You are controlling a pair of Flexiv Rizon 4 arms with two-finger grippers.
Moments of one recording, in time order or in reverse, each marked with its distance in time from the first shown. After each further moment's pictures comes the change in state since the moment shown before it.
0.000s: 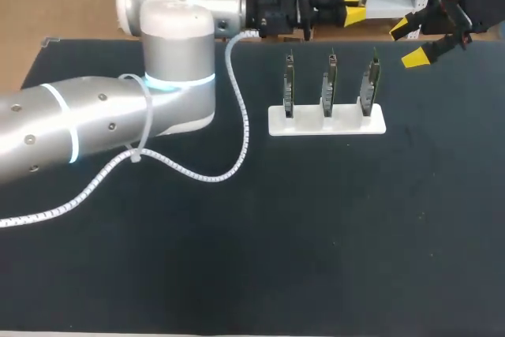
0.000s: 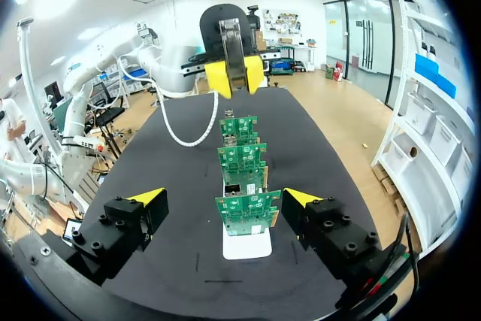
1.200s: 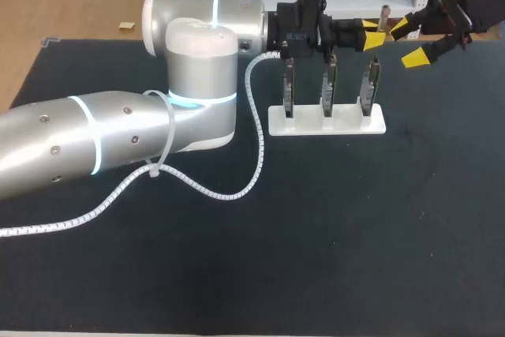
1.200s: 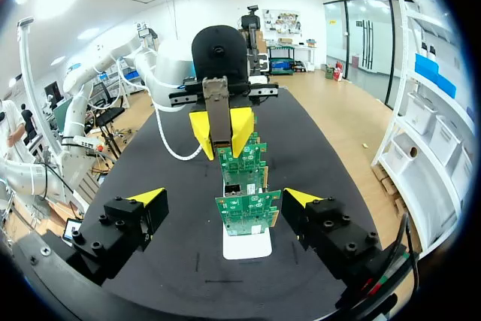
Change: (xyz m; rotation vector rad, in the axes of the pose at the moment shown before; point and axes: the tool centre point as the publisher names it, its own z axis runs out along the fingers) left arm 0.031 -0.021 0.032 0.019 0.011 -0.089; right arm 0.000 0.000 0.000 0.000 0.000 0.000
